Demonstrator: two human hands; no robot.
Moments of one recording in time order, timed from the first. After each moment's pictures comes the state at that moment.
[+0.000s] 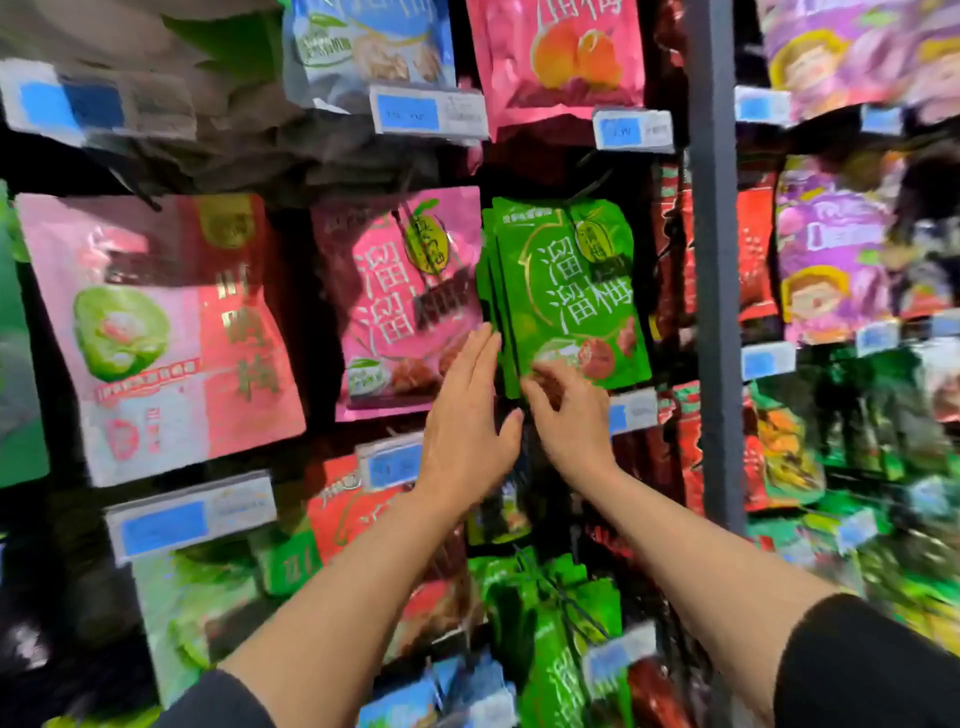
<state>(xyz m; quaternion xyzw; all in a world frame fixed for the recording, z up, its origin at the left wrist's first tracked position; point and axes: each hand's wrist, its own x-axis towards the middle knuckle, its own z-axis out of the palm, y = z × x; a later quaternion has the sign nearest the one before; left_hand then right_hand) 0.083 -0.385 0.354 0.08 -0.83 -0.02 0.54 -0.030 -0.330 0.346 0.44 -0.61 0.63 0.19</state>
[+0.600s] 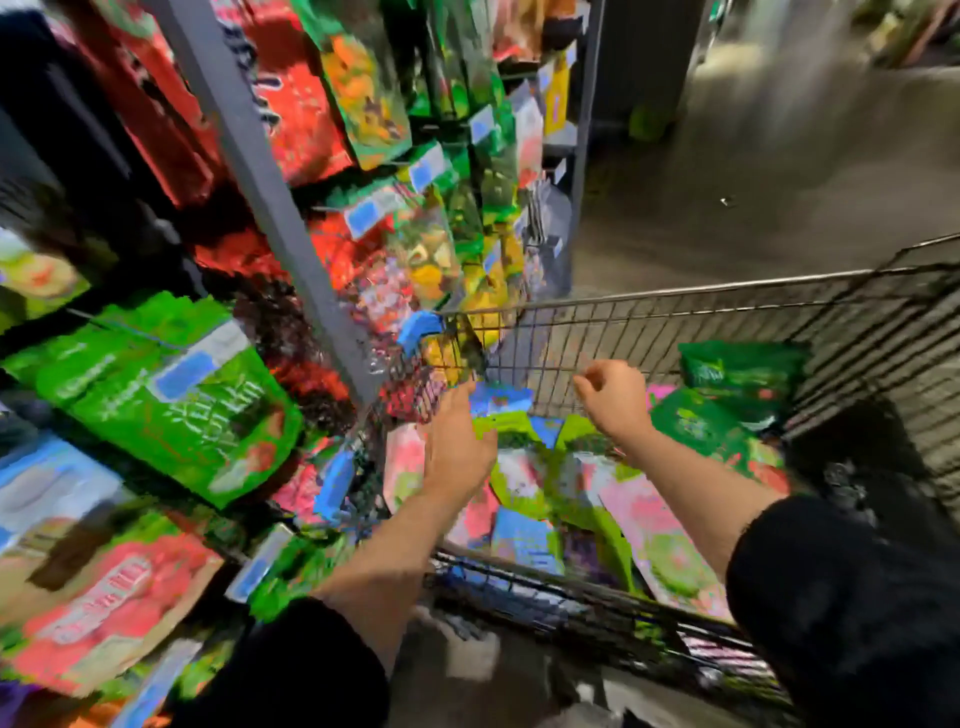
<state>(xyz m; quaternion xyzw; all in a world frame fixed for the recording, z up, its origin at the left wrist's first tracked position) -0.056 -0.120 0.000 0.08 -0.91 -0.39 0.09 -0.144 0.060 0.001 0.01 -0.93 0.37 0.01</state>
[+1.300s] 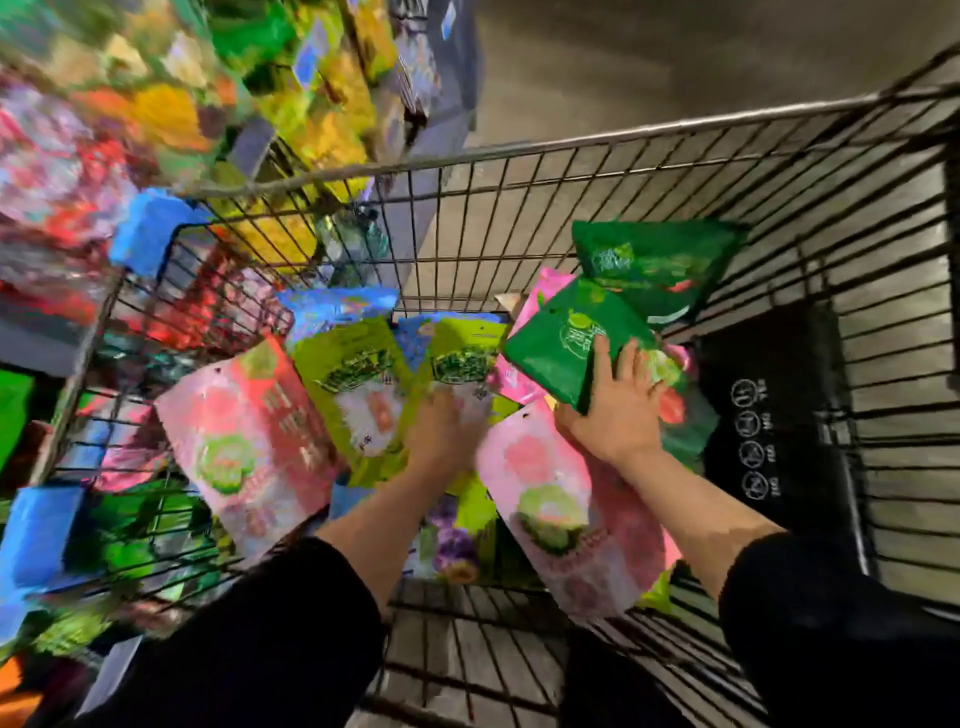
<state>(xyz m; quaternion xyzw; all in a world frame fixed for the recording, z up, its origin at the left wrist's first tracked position) -0.155 0.029 -0.155 0.18 -0.90 -0.31 -0.23 -0.172 0.232 -0.151 -0.06 -0.97 0.10 -0.20</state>
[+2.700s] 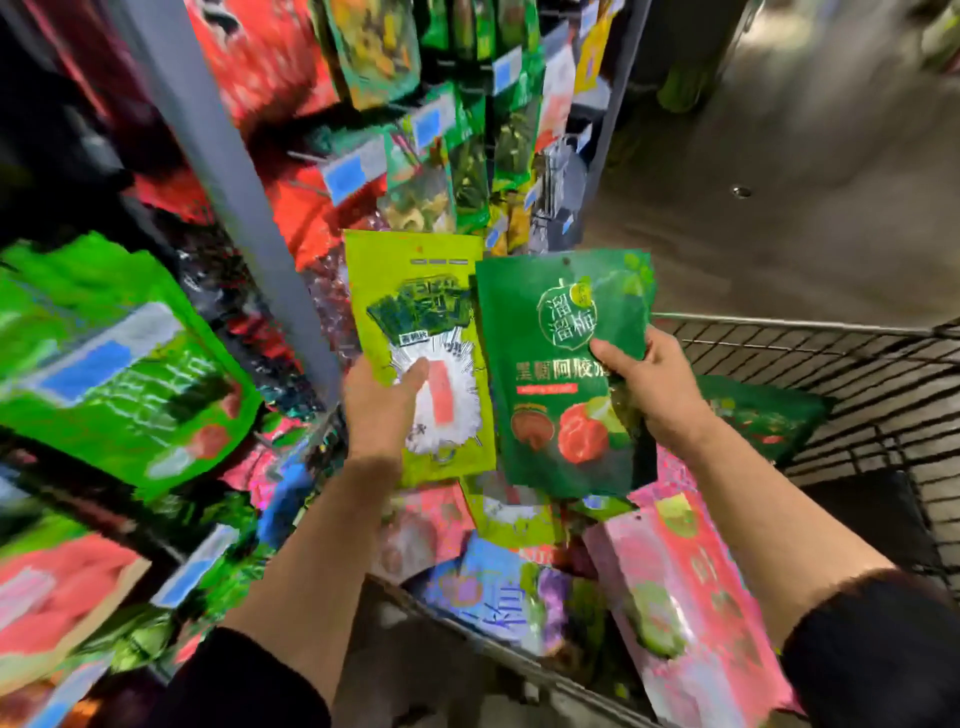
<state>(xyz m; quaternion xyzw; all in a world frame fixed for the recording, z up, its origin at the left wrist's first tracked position) -0.116 -0.165 0.031 0.27 -0.70 -0.62 0.25 -0.197 0.067 0.049 0.05 -0.73 0.68 -0.09</state>
